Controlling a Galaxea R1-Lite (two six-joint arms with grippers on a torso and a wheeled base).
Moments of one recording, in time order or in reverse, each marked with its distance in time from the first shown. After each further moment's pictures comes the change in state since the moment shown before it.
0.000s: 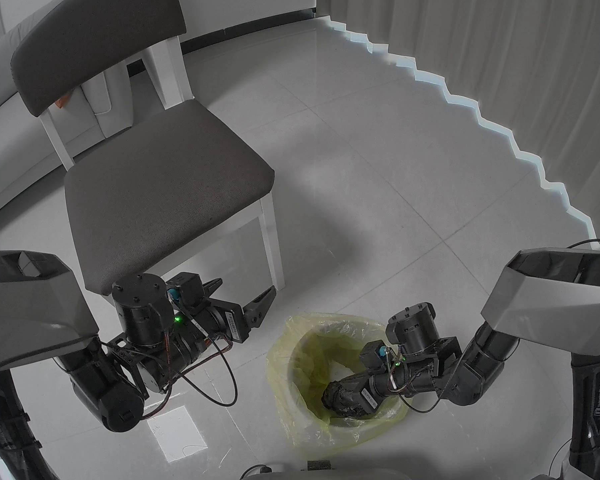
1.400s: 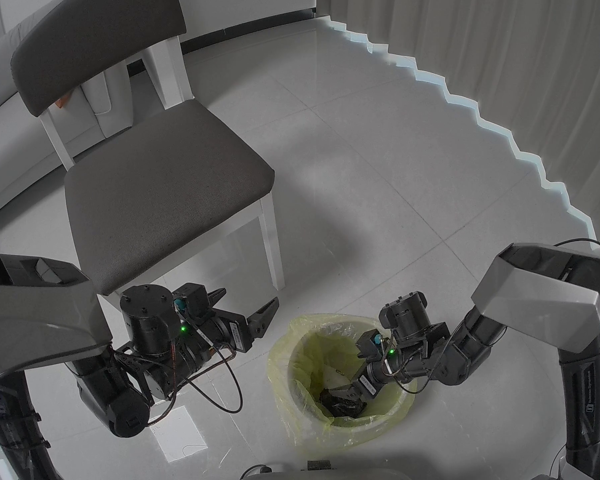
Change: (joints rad) left arm -0.007 0.052 0.022 -0.052 -0.003 0.005; right arm -0.049 0.079 -0.183 0.172 0.001 -0.053
